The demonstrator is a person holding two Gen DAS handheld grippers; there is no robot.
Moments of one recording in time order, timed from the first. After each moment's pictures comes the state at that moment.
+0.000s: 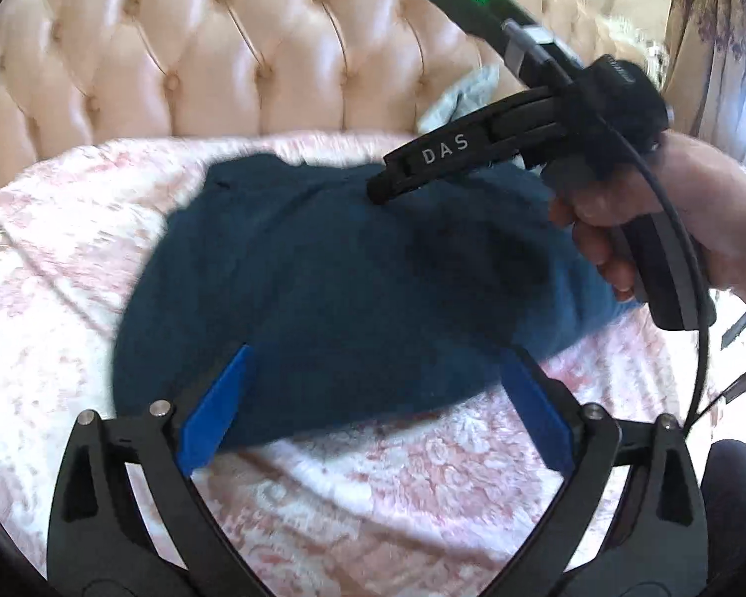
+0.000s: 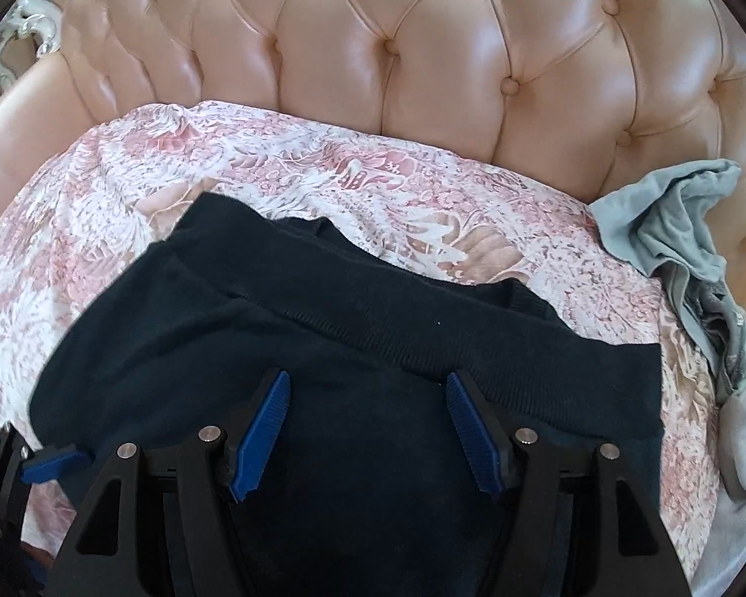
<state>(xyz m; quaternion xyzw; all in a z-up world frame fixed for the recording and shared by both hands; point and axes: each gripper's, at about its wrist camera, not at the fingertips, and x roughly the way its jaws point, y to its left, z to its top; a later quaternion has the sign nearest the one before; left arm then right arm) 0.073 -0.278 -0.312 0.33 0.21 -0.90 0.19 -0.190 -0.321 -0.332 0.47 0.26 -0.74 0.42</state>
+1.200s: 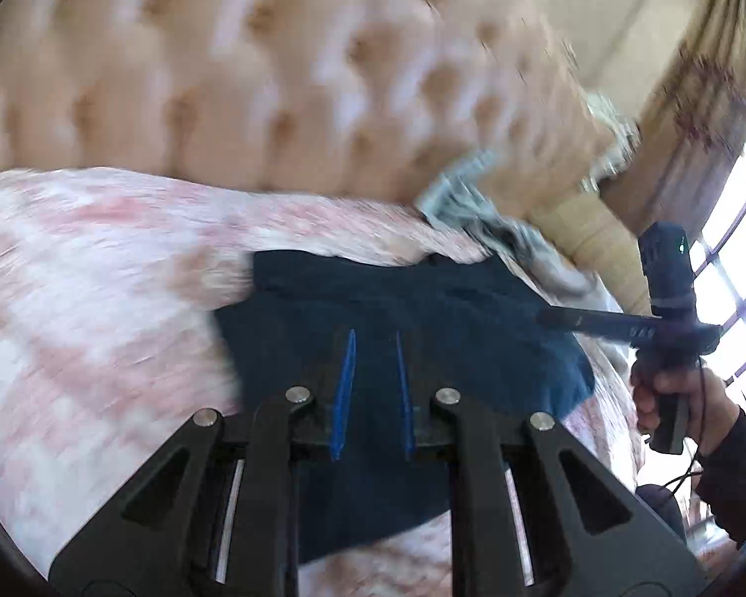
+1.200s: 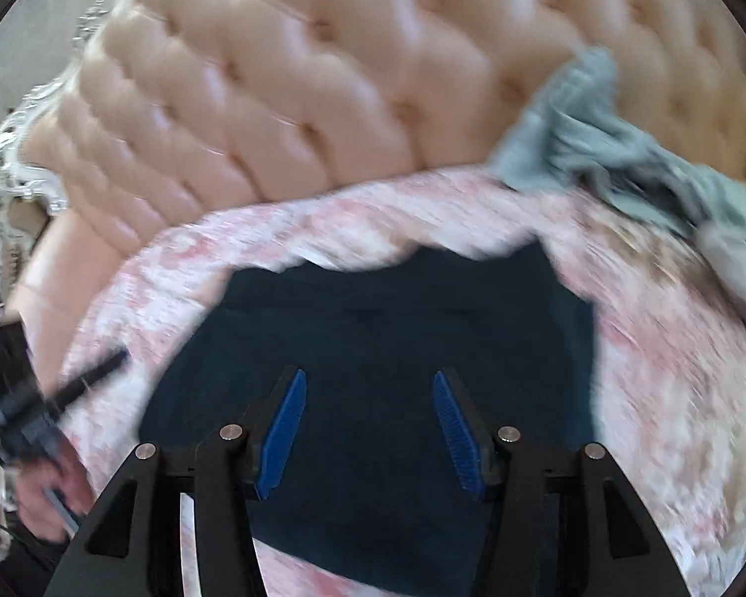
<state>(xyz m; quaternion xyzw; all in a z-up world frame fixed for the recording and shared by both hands) 0.051 -0.389 -0.276 0.31 0.29 -0.90 0.09 -0.195 -0.191 -0.300 0.49 0.07 -0.78 0.39</state>
